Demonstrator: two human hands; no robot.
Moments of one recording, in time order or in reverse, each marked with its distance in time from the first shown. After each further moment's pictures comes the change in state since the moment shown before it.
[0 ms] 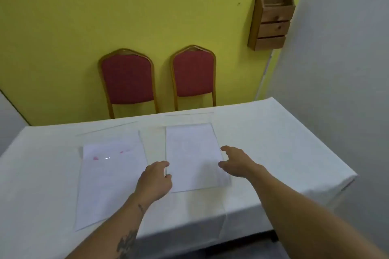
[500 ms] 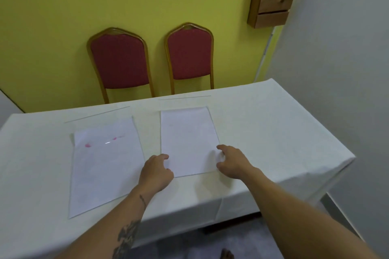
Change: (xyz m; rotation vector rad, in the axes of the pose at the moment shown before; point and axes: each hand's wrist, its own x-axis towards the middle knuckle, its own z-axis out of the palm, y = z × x) left_hand 0.001 0.012 0.026 -0.037 -0.044 -0.129; right_hand -0.008 0.023 0.035 0.066 -0.017 0.059
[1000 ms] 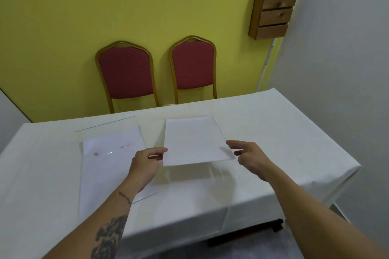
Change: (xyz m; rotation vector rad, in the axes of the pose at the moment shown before) left_hand 0.005 -0.010 -0.061 -0.537 0.116 0.059; right_hand -0.015 0.000 -0.045 0.549 0.094 -0.062
